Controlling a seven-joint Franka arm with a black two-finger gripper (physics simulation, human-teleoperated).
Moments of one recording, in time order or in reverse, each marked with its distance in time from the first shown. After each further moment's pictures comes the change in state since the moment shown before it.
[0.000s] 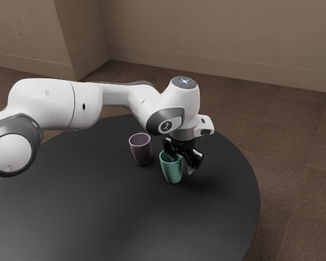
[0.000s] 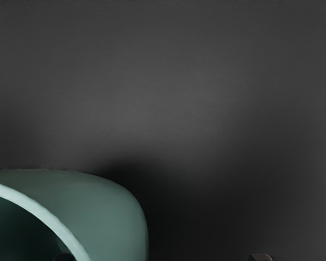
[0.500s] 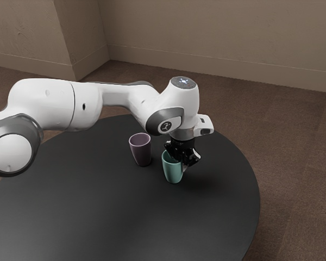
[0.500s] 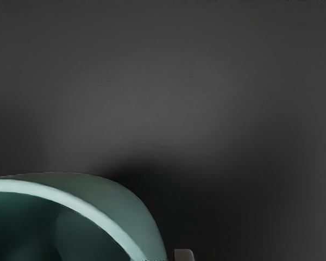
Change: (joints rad) arm 0.000 0.000 0.005 -0.001 -0.002 0.008 -0.016
